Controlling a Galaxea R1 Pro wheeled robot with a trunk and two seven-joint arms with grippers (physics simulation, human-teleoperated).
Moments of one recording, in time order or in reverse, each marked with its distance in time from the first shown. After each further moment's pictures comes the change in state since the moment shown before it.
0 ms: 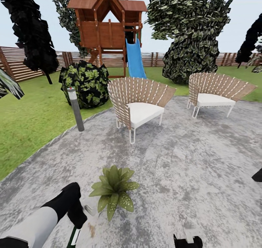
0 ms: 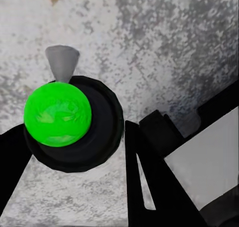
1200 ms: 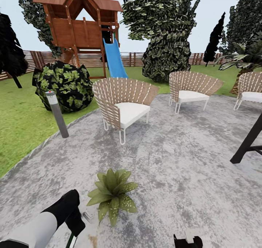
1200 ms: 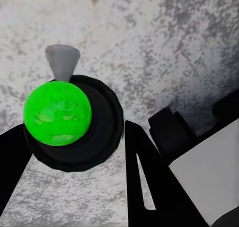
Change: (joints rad) left arm 0.022 -0.007 0.002 0.078 0.059 -0.049 0.141; right arm 0.000 0.000 0.000 0.000 0.000 0.000 -0.001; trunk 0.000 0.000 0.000
